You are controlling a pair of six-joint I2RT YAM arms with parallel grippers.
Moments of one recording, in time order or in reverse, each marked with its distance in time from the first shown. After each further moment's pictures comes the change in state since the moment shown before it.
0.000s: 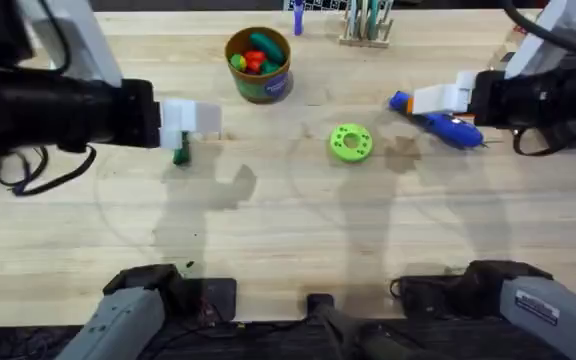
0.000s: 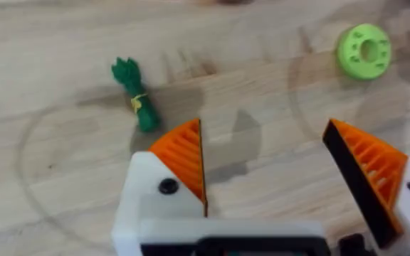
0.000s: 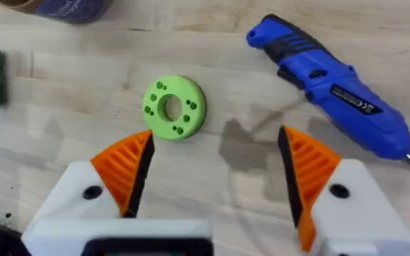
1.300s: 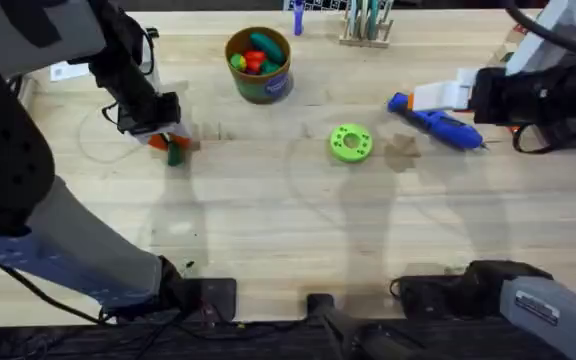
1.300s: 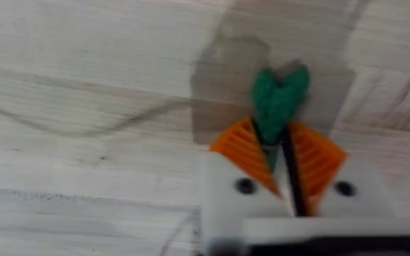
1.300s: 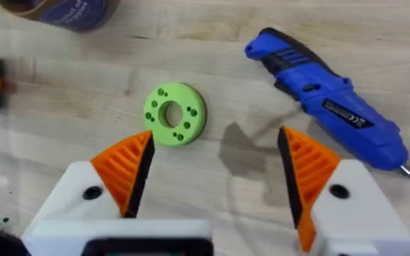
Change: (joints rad) left arm 0.049 0.878 0.190 0.061 -0.355 -0.200; right arm 0.000 0.000 0.000 0.024 -0.002 -0.003
